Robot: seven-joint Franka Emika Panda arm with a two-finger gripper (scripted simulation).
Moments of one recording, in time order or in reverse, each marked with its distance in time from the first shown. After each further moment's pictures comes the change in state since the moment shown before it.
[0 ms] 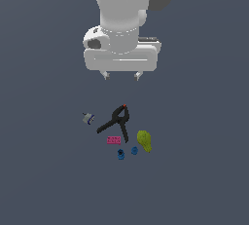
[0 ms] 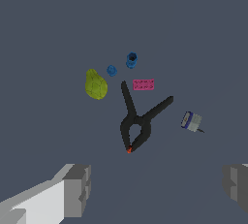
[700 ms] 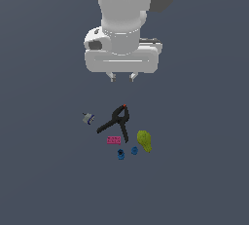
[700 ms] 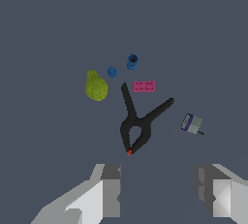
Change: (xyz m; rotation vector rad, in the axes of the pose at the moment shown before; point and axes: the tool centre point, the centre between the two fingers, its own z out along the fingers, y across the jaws) arm 0.004 -0.002 0.001 -0.005 0.004 -0.008
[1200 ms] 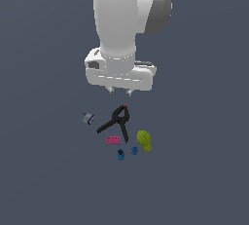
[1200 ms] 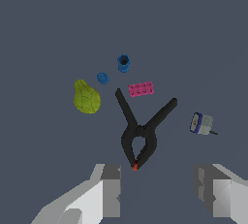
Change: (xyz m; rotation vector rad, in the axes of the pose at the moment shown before) arm 0.016 0.007 0.048 0.008 0.004 0.143
